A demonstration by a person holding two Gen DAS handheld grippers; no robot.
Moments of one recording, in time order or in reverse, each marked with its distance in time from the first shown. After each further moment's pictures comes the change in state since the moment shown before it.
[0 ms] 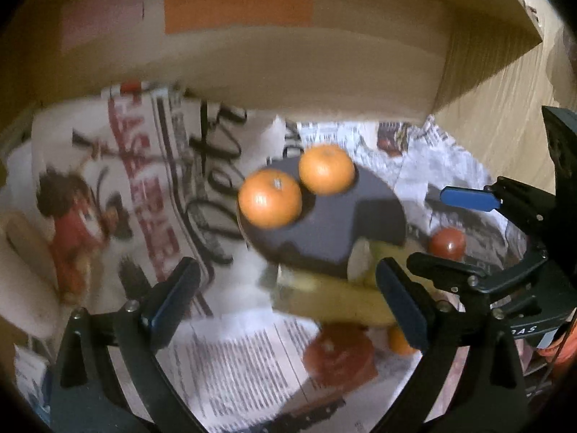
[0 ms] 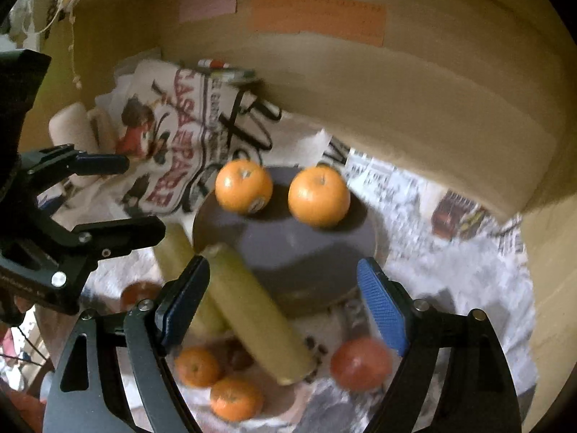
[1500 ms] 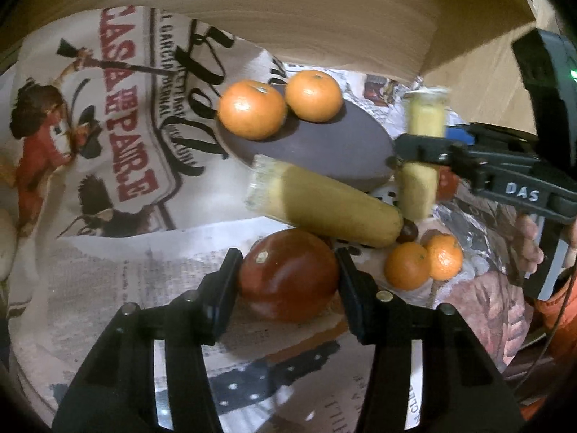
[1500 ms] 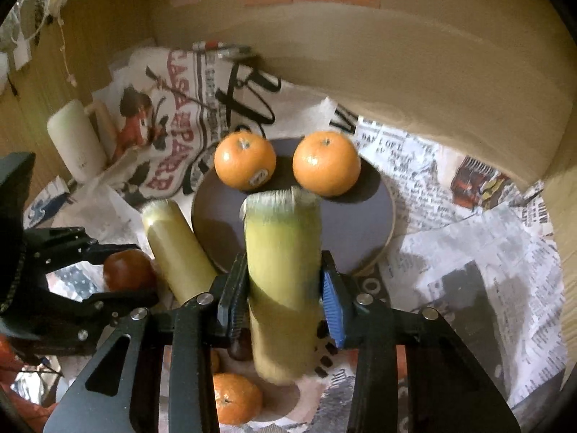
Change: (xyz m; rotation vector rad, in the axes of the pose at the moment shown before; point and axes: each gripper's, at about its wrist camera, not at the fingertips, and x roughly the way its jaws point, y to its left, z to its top) left arm 0.015 0.004 -0.052 -0.055 0.094 -0.093; right arm 0.015 -0.010 -0.008 0.068 0.034 0.055
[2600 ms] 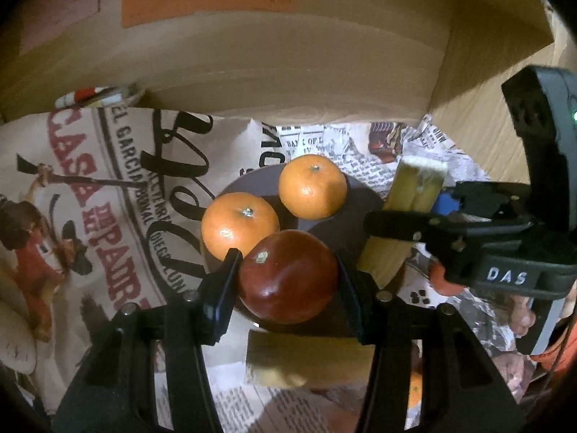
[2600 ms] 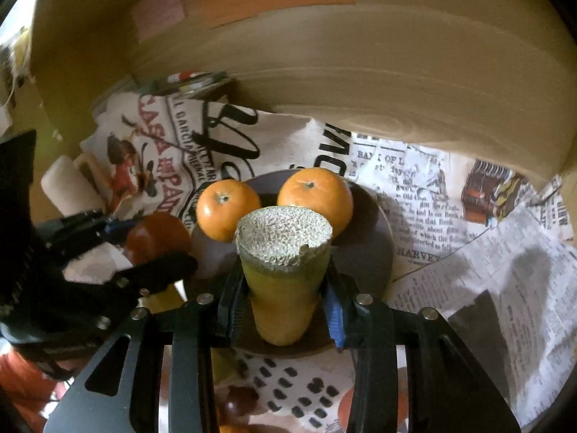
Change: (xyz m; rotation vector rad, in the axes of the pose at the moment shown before) left arm 0.029 -0.015 0.093 0.083 -0.075 0.034; right arm 0.024 -0.036 0.040 0.138 0.006 0.085
